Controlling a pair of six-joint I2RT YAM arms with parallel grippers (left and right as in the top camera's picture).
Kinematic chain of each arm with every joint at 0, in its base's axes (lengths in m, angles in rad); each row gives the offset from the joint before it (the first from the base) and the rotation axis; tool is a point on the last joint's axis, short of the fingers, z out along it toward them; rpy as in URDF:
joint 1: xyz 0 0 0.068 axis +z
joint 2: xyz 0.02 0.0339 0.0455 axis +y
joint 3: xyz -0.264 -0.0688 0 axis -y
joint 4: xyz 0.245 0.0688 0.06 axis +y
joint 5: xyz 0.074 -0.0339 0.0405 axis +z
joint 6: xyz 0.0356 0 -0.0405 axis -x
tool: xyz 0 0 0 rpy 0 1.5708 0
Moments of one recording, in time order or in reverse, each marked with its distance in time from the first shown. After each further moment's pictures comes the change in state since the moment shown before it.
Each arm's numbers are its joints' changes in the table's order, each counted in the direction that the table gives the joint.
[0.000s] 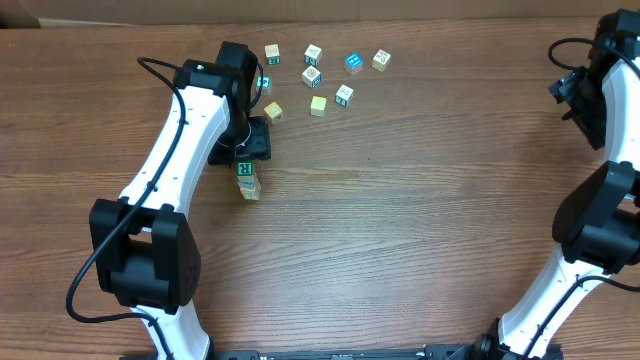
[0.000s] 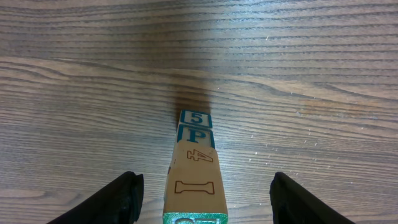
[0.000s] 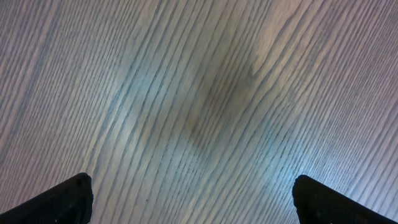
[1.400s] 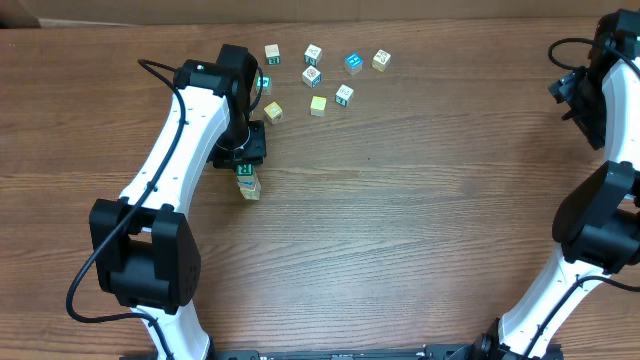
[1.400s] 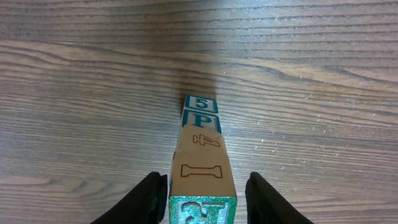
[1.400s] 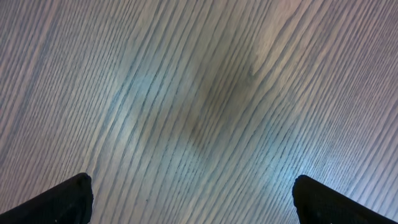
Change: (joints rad) left arm 0.000 0.000 -0.001 0.043 0.000 -0.013; right arm 0.000 0.000 0.000 0.000 0.000 0.001
